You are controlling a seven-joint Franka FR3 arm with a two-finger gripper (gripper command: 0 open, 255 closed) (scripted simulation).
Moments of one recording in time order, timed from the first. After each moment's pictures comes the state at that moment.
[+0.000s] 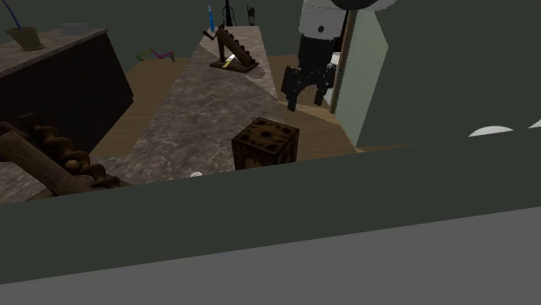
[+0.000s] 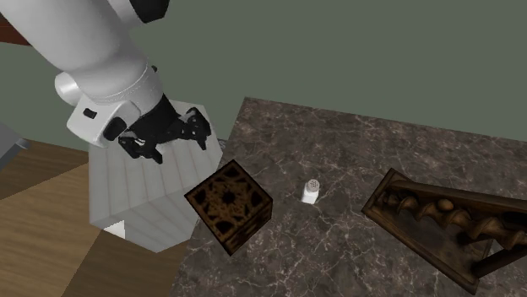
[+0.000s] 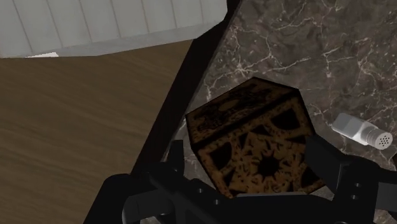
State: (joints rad) arm 0.11 -0.52 0.16 -2.33 0.21 1.84 0.32
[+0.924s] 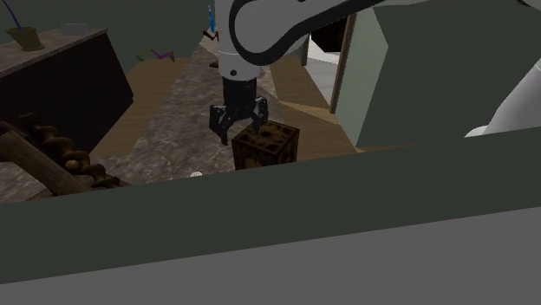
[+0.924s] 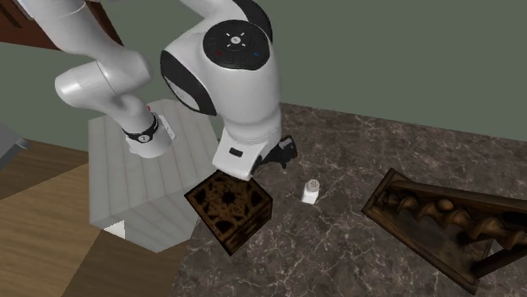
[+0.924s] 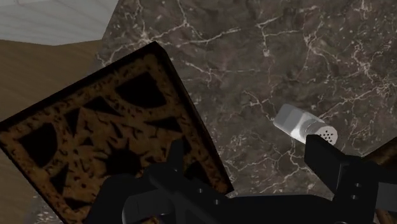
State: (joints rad) arm 0.17 -0.05 0.36 -2.05 0.15 2.03 0.56
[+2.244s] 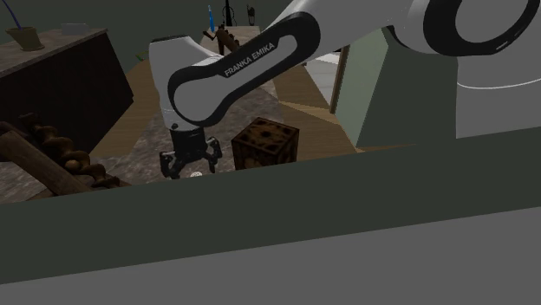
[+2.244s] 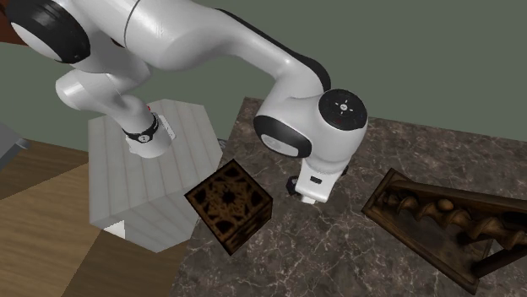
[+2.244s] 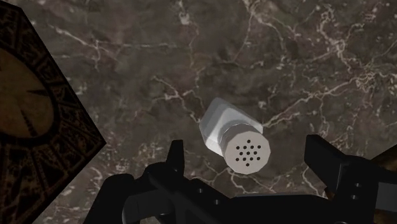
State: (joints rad) arm 0.32 0.41 0.40 -1.72 -0.04 2.12 0.78
